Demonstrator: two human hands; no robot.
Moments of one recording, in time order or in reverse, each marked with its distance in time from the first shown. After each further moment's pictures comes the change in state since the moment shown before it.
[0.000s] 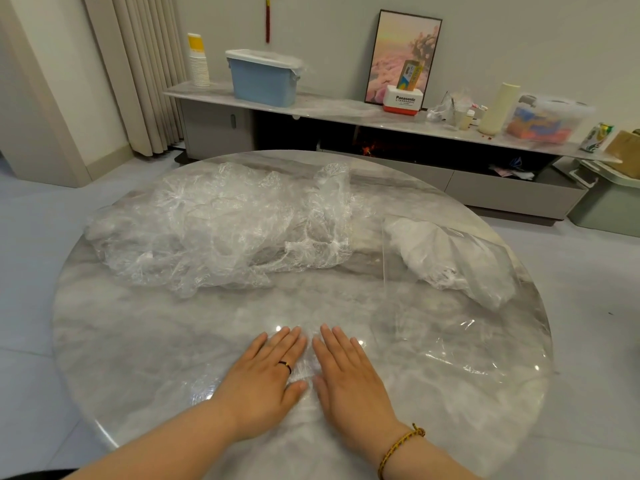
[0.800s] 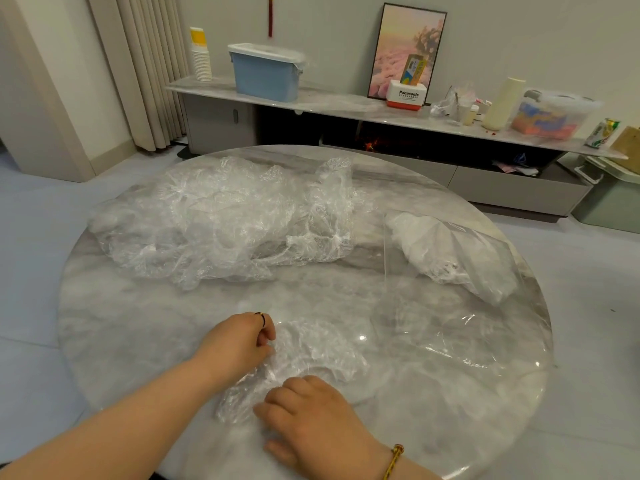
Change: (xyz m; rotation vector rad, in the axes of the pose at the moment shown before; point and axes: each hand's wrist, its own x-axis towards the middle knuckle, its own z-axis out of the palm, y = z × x) left_hand 0.005 -0.028 -0.034 -0.516 0.169 -0.272; right_hand -0.013 -0.033 0.000 0.034 0.174 -0.568
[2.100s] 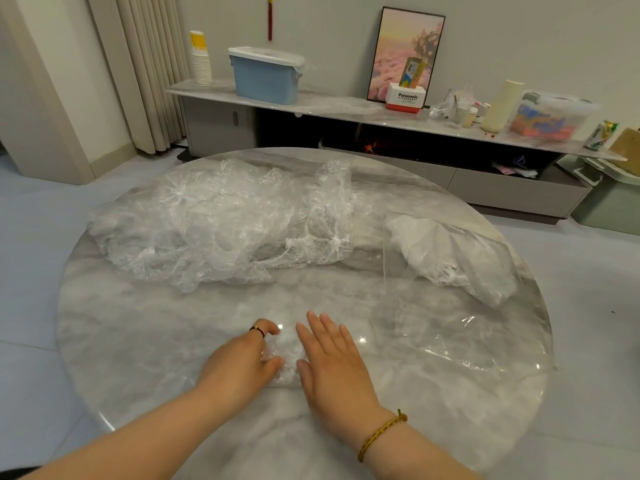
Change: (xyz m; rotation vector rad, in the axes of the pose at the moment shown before) left_hand -0.023 0.024 0.006 -0.020 0.111 -0.129; right_hand 0.018 0.021 -0.012 0.073 -0.124 0.550
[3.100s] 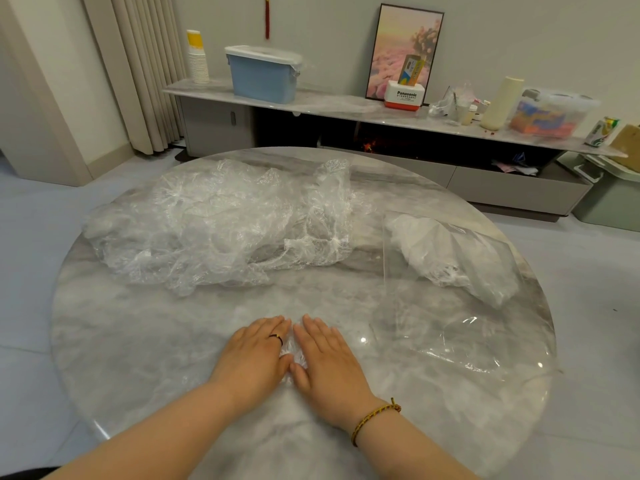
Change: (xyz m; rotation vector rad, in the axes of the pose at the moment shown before) left_hand 0.020 -0.001 0.021 0.352 -0.118 0.183; right_hand 0.014 0.010 0.001 0.051 -0.203 0.017
